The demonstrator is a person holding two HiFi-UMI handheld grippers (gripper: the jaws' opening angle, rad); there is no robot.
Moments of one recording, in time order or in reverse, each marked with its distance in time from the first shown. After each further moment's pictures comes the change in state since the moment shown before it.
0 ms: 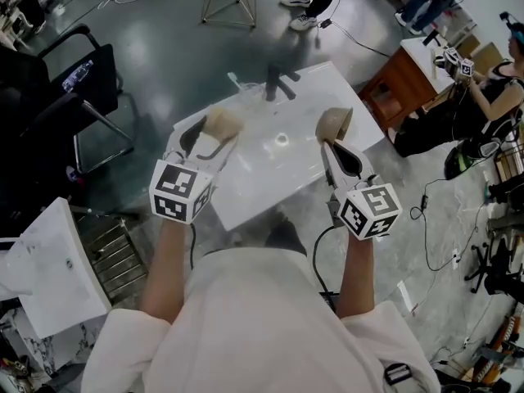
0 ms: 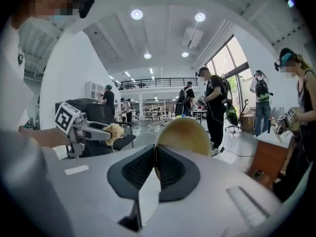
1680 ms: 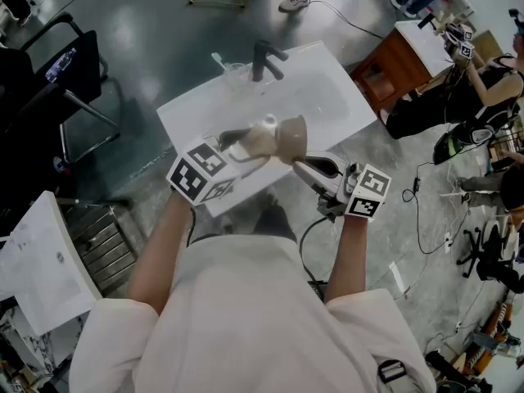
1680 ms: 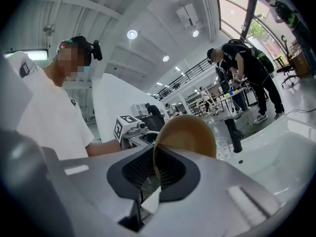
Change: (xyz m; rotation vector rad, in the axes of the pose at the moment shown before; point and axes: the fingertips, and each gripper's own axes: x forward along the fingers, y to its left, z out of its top) left arm 0.052 -0.122 -0.060 -0.016 0.263 -0.519; right arm -0.019 0.046 -0.065 0.257 -0.035 0.694
